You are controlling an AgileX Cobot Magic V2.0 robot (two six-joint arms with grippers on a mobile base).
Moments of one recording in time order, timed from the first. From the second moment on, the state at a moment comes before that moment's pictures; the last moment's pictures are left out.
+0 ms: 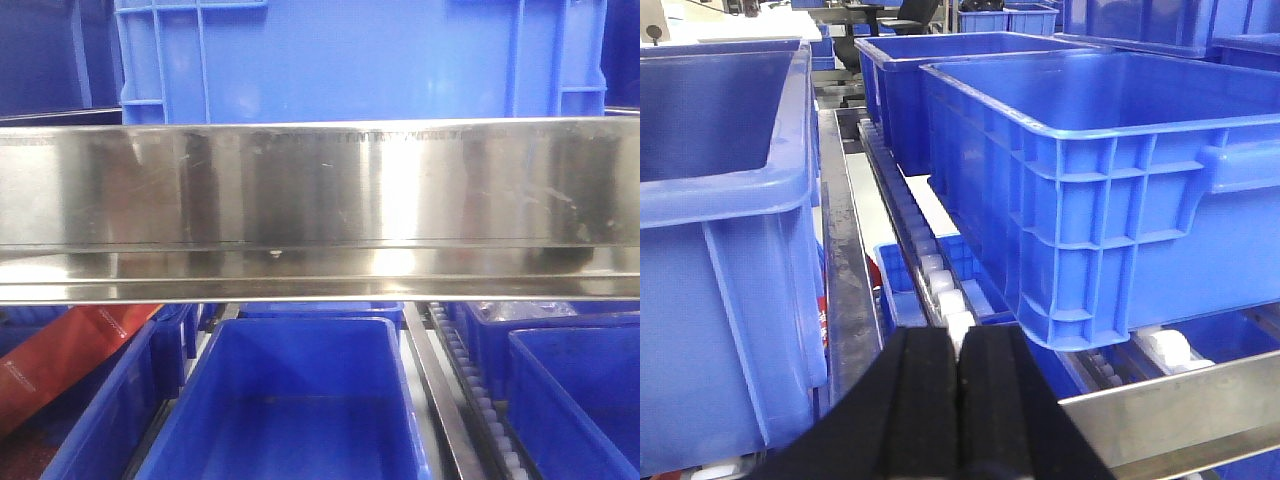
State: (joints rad) left arm -0.02 0.33 -0.71 -0.28 0.68 0.26; right arm 0.44 0.51 -0.63 0.07 0.34 -0.16
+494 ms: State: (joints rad) left arm -0.02 0.25 -0.53 -0.03 0.43 0.10; right arm 0.44 0.51 -0.63 0.07 0.34 -0.16
